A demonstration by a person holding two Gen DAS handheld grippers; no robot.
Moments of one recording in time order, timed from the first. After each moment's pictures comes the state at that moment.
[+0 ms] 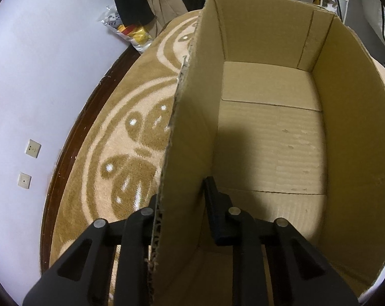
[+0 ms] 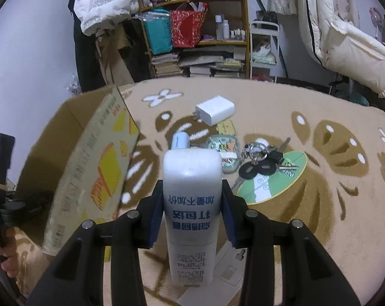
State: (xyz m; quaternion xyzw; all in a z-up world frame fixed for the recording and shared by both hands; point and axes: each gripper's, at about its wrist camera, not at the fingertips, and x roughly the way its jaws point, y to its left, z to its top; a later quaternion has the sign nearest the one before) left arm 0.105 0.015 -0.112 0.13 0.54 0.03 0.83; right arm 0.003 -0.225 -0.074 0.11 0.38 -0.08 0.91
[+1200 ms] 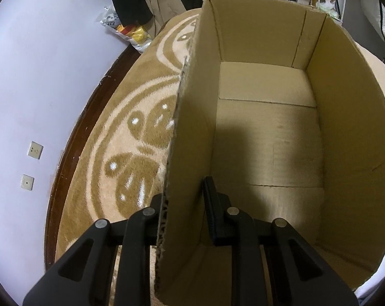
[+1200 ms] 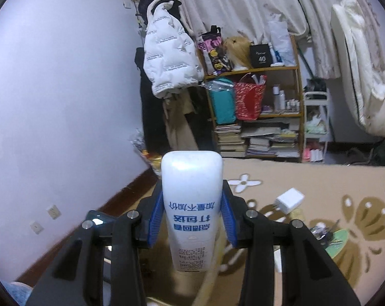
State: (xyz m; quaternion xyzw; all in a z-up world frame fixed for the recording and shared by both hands) left arm 0.102 0.015 -0.105 0.13 0.55 0.03 0.83; right arm -0.001 -0.133 0.049 0.12 0.21 0.06 0.97
